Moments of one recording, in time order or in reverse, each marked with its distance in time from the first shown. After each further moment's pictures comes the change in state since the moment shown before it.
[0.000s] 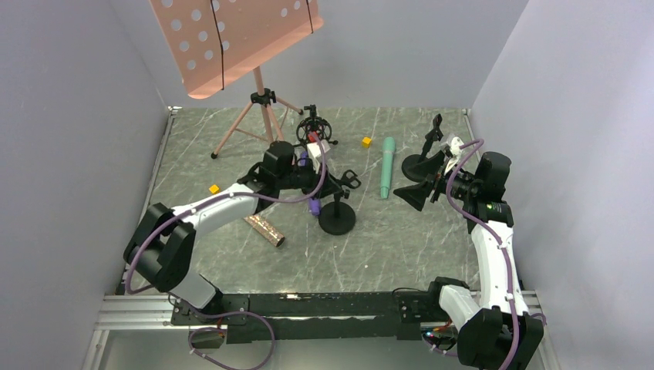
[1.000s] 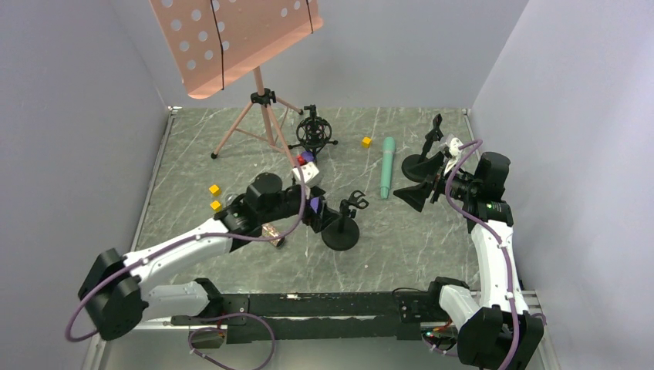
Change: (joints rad) left arm -0.207 -0.338 -0.210 -0.055 -0.314 -0.083; right arm 0.000 0.006 0.000 -0.018 -0.002 -0.025
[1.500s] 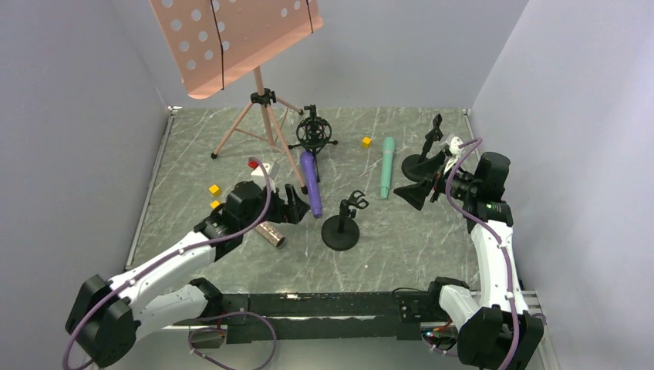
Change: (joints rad) left arm 0.161 -0.253 -0.220 -0.128 -0.257 -0.354; right arm 0.000 0.000 -0.002 0.005 0.026 0.018
